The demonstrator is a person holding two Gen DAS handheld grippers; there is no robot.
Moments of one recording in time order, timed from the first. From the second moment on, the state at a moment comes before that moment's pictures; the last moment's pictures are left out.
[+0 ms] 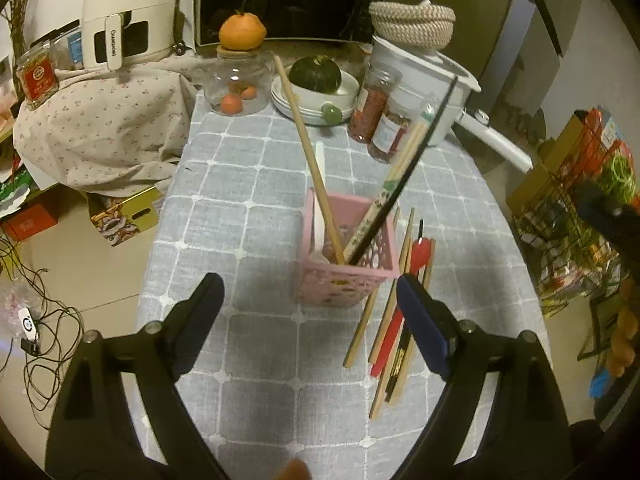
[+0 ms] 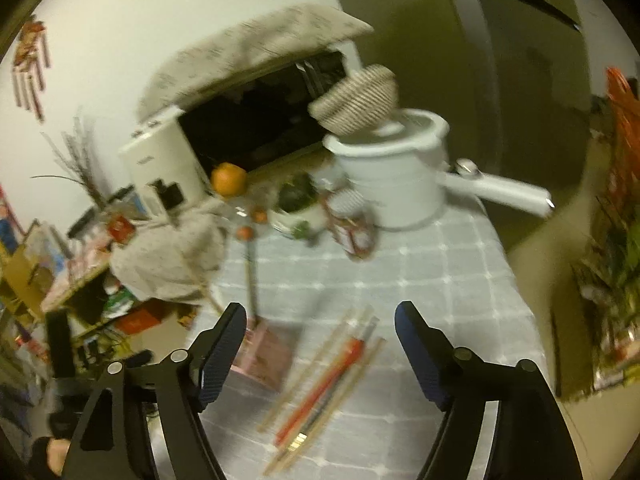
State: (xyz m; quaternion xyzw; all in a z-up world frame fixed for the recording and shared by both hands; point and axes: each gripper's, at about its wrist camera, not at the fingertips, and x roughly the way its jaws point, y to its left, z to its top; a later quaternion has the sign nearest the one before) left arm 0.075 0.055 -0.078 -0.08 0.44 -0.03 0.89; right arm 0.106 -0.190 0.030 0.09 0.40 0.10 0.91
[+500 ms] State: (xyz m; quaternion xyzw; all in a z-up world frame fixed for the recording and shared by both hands) left arm 0.069 0.038 -0.083 -0.04 0.43 -0.04 0.90; right arm 0.105 -0.212 -0.035 0.03 0.48 0.02 0.87
